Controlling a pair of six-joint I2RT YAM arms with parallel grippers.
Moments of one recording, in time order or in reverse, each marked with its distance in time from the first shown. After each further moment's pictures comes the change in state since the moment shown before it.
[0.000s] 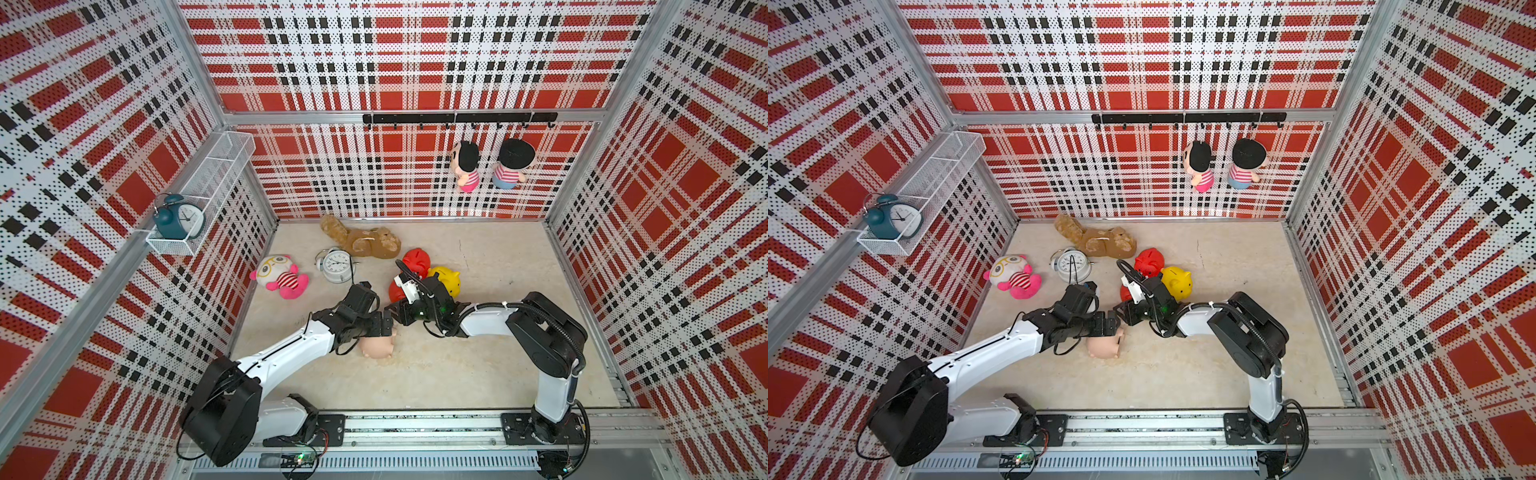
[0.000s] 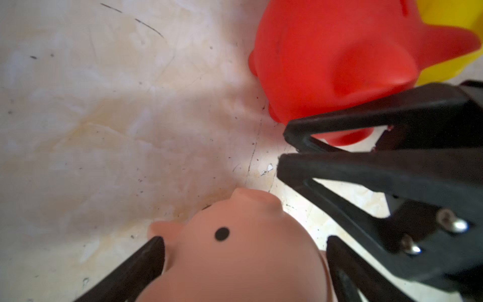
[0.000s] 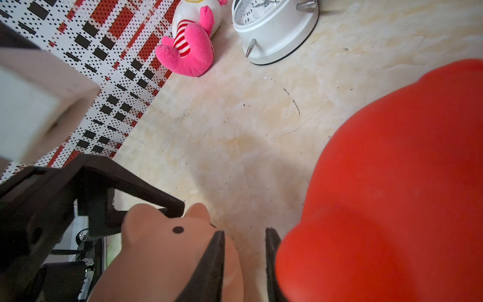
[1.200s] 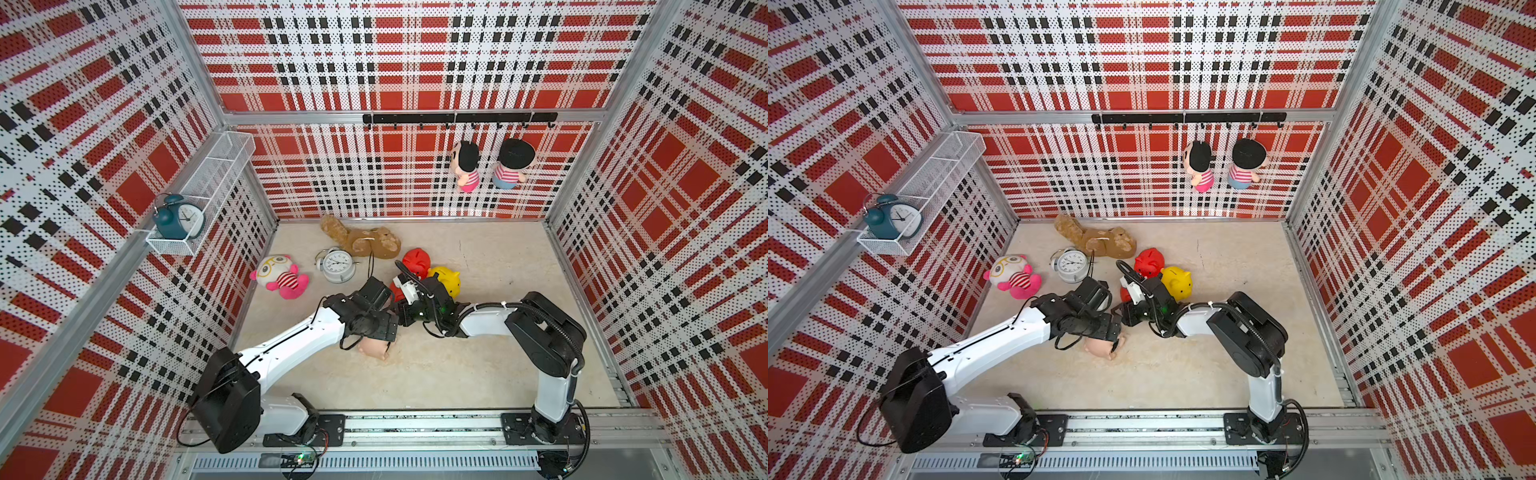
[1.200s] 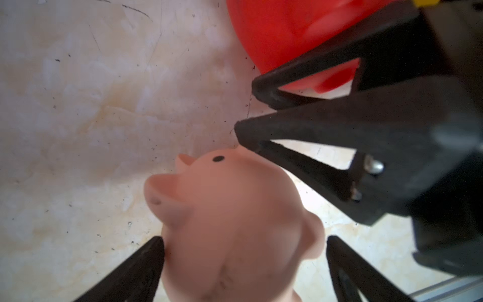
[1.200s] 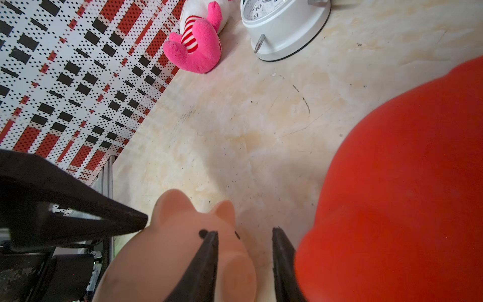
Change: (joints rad) left arm -0.112 0.070 0.238 -0.359 -0.070 0.106; right arm 0.000 0.007 0.000 0.010 -0.022 0.000
